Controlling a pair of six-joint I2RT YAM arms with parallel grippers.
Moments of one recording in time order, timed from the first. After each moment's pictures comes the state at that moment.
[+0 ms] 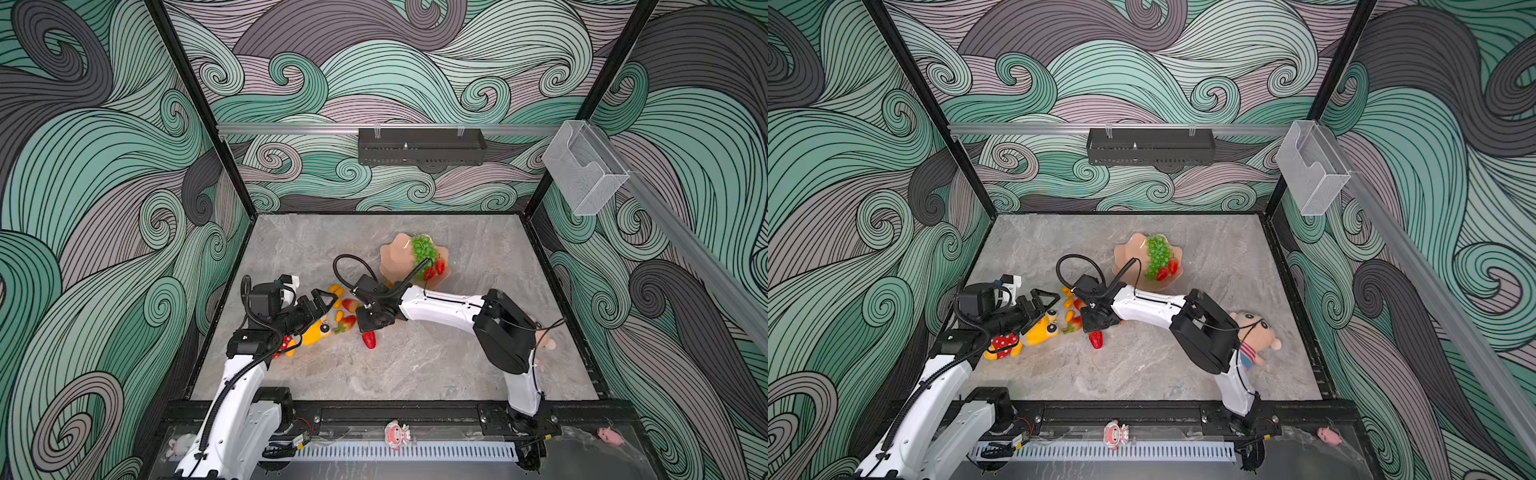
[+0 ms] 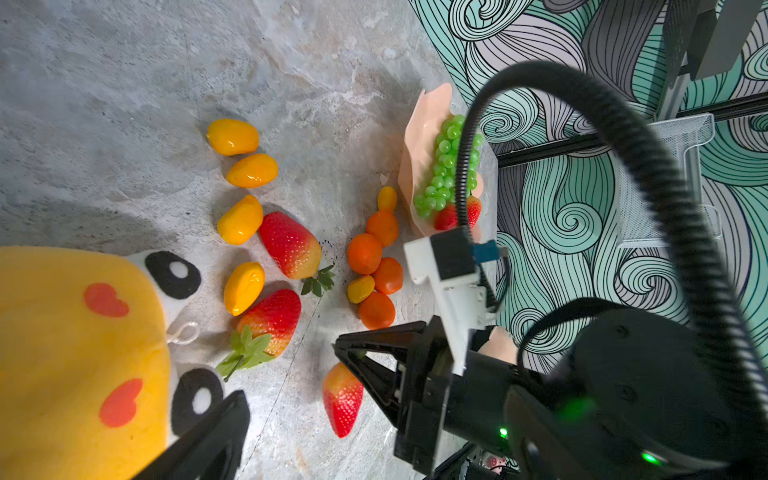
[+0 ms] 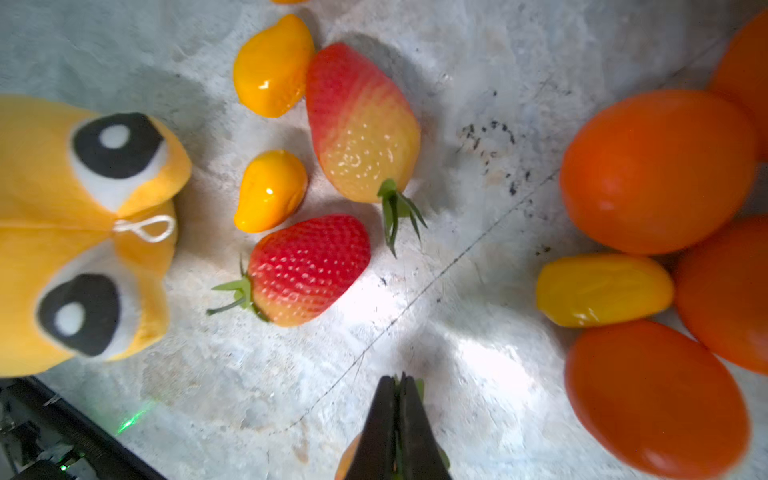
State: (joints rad) left arm -0.01 0.76 0.55 -0.49 0.61 -0.72; right arm 1.02 1.98 1.45 -0.61 -0.05 0.67
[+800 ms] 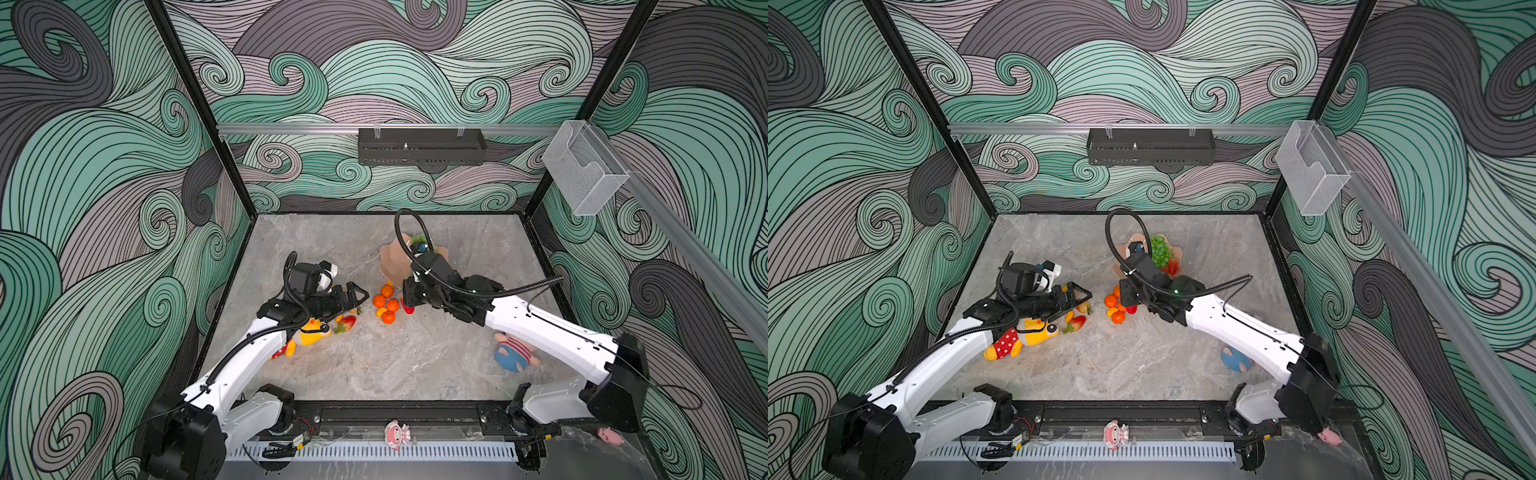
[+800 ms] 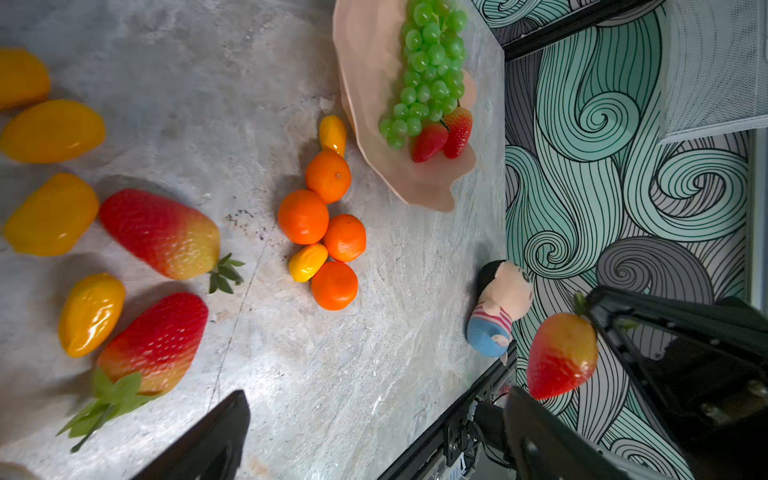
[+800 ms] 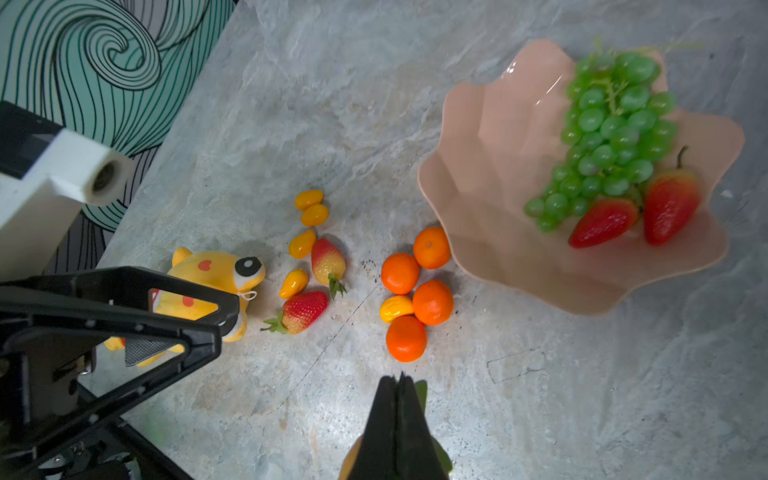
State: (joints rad) left arm -0.35 1.09 0.74 -0.39 0.52 -0.73; right arm 0.90 1.37 1.18 -0.57 0.20 0.47
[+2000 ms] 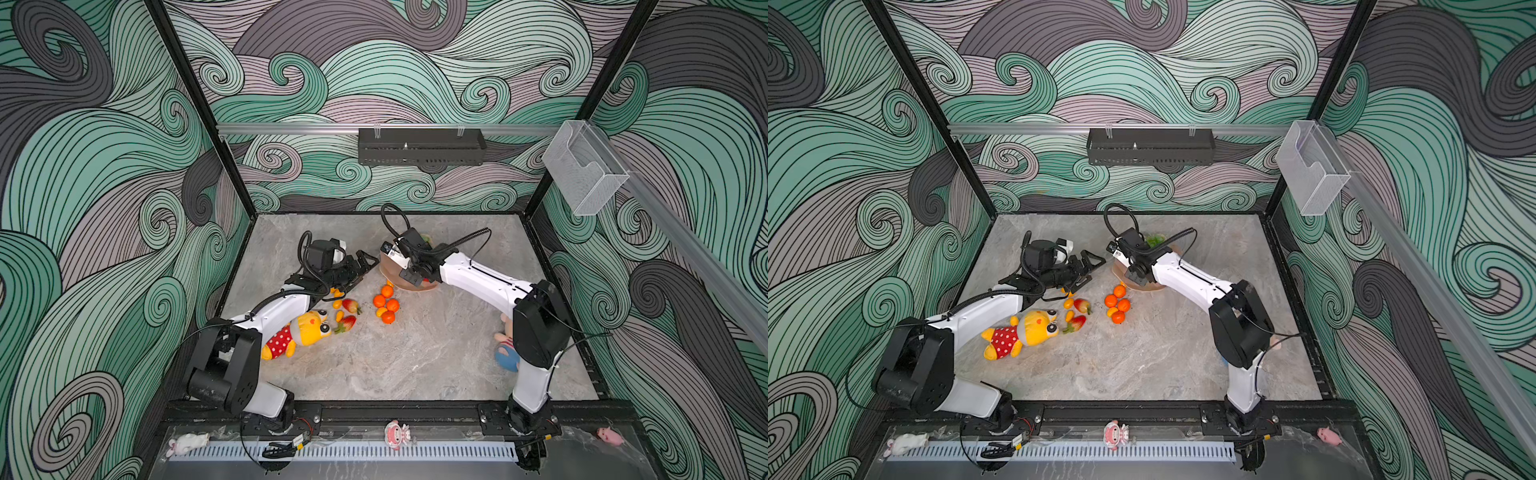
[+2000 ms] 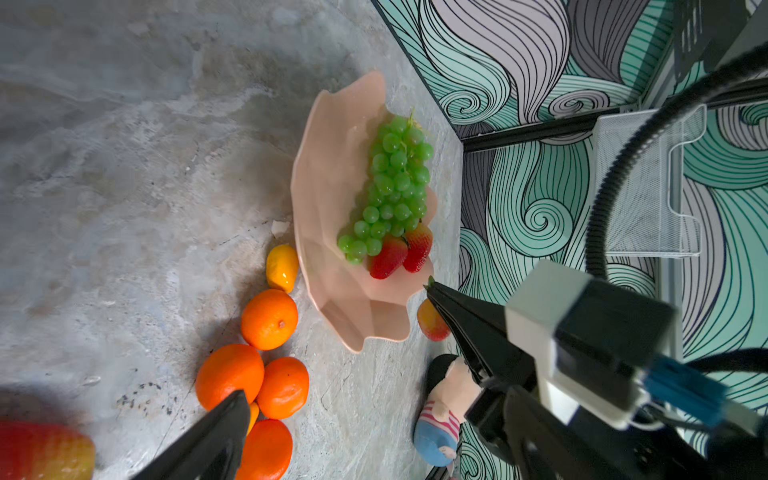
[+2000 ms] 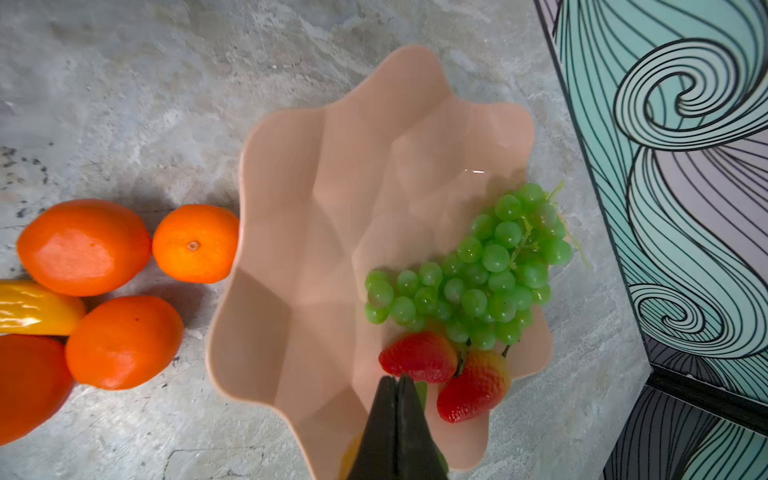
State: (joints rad) left arm -0.32 1.46 0.85 0.05 0.51 -0.97; right arm 0.70 1.90 1.53 -0.67 0.32 -0.48
